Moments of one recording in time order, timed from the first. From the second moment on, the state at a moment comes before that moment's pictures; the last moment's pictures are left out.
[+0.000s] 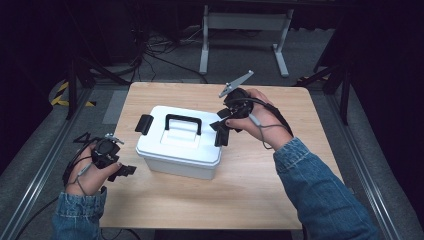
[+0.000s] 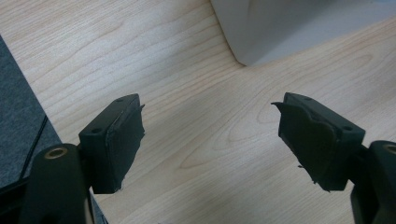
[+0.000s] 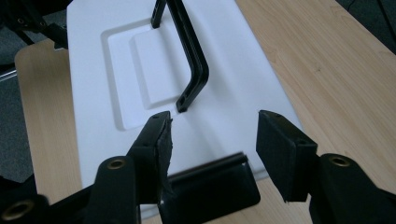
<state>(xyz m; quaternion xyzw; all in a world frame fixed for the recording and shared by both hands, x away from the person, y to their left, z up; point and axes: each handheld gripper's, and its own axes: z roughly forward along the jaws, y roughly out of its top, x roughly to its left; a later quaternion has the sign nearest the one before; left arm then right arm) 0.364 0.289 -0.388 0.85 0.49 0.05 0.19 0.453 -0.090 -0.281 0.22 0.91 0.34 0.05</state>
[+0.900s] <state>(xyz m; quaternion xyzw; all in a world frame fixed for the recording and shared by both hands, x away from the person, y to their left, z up) 0.366 0.292 -0.389 0.84 0.50 0.05 0.19 0.472 -0.020 -0.309 0.17 0.94 0.31 0.03</state>
